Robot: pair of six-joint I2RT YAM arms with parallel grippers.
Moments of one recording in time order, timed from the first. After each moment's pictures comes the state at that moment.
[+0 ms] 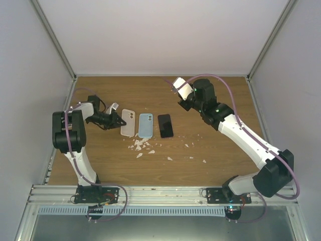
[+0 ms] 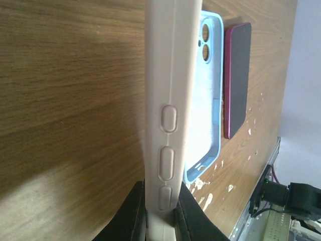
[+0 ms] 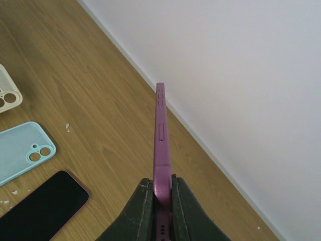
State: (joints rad) left arm 0.12 1.92 1.19 -0.76 0.90 0.10; right arm 0.57 1.38 1.25 -0.27 0.07 -0.54
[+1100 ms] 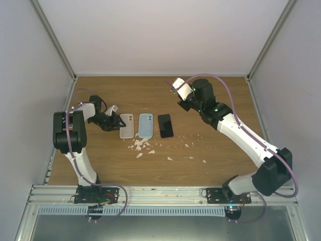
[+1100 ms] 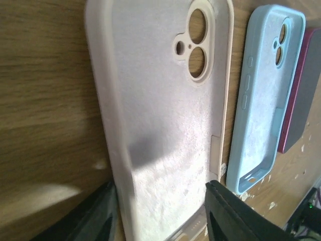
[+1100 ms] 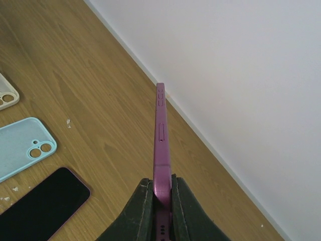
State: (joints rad) left arm 0.09 1.94 1.19 -0.74 0.69 0.02; right arm 0.56 1.40 1.25 -0.27 0.07 -0.54
